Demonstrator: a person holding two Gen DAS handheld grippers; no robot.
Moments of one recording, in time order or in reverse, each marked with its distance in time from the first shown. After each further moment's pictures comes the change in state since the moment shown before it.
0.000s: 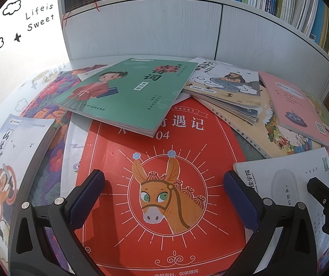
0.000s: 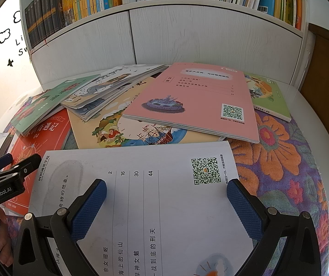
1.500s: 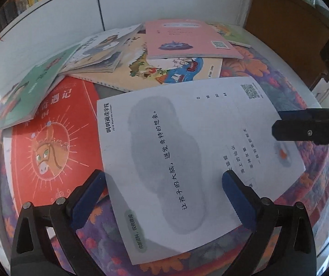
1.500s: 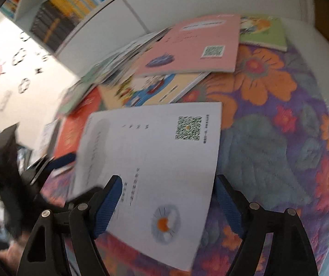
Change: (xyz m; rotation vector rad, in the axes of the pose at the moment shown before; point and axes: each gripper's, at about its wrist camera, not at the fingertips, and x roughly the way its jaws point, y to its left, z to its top) left arm -0.047 -0.090 -0.045 0.422 0.216 -0.309; right arm -0.035 -0.080 -0.030 0.148 0.275 0.423
